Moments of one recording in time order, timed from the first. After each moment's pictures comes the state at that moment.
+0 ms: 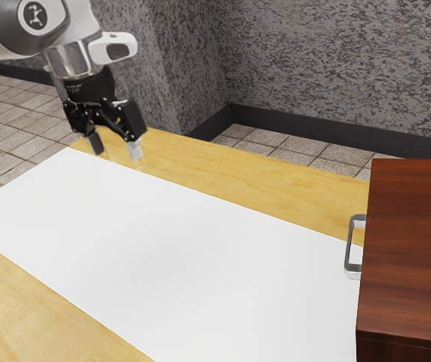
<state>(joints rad) 0.04 0.09 0.18 -1.22 -0.07 1.33 0.08</state>
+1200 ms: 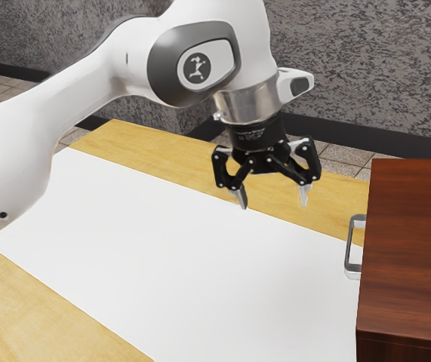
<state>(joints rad) -0.02 0.31 -0.27 -1.15 -0.01 1.48 -0.72</state>
